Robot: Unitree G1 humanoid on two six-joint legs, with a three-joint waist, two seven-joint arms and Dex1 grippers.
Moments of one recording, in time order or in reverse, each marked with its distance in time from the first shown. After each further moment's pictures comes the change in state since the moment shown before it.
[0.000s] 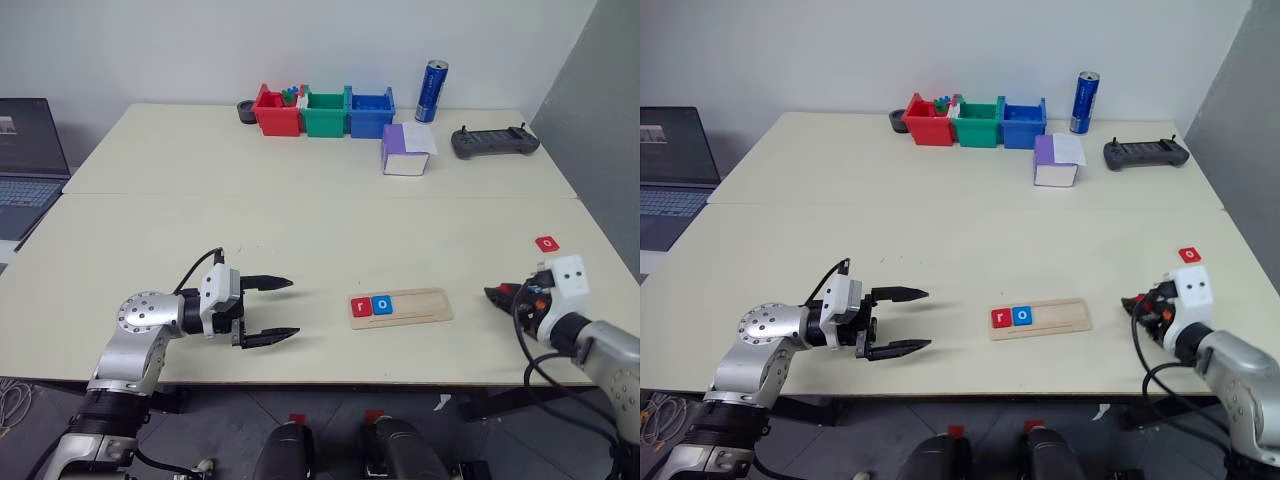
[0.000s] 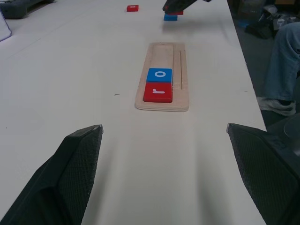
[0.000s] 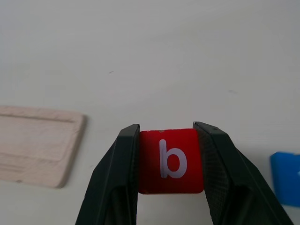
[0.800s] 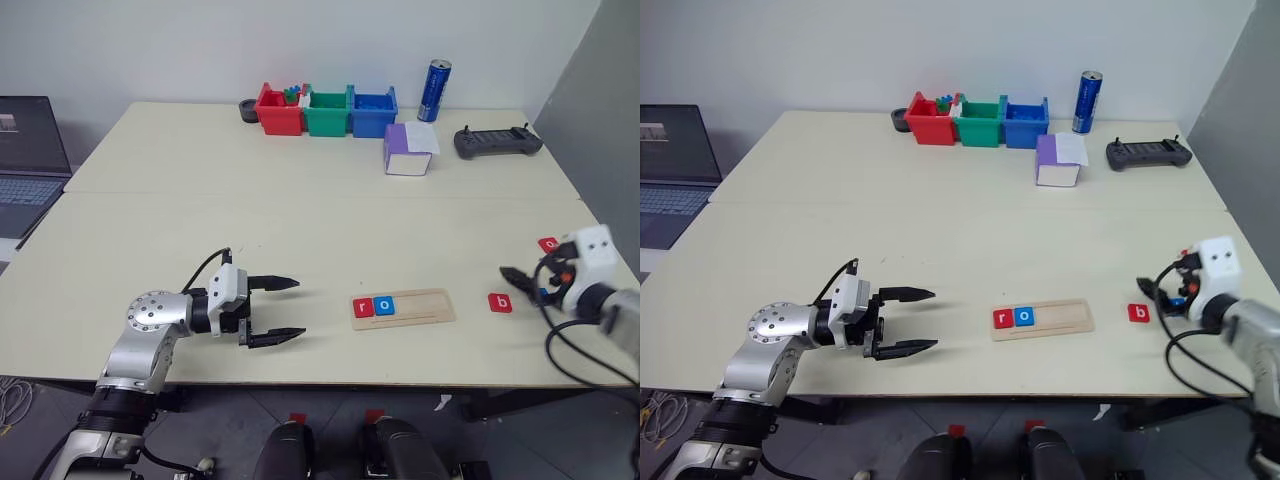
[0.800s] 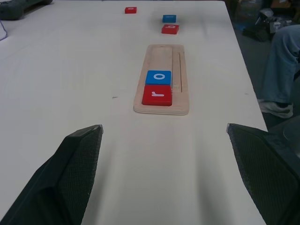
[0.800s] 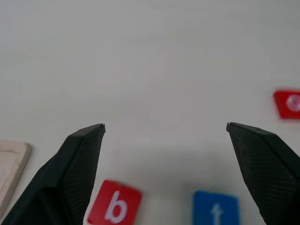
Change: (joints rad) left arm -0.015 -0.018 -0.027 0.006 0.007 -0.001 0.014; right arm -0.193 -0.308 0.033 0.344 -0.022 -0.175 0.180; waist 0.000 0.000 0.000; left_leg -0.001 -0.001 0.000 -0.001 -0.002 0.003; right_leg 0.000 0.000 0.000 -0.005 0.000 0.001
